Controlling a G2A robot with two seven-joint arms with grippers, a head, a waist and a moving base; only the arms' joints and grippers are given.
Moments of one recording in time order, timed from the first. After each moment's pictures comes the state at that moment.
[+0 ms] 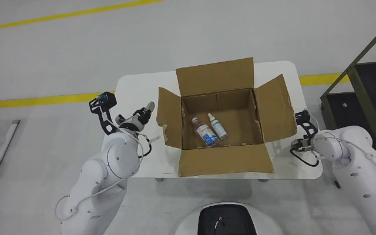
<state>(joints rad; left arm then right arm) 0.91 -1.00 -1.18 -2.08 0.91 0.89 -0.93 -1.11 -1.08 1.45 -1.56 -1.15 -0.05 1.31</state>
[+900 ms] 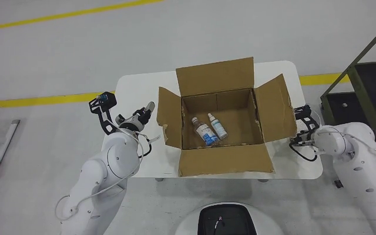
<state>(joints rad) 0.91 -1.00 -1.18 -2.08 0.91 0.89 -0.93 -1.08 -1.07 1.51 -1.57 -1.03 -0.03 1.25</state>
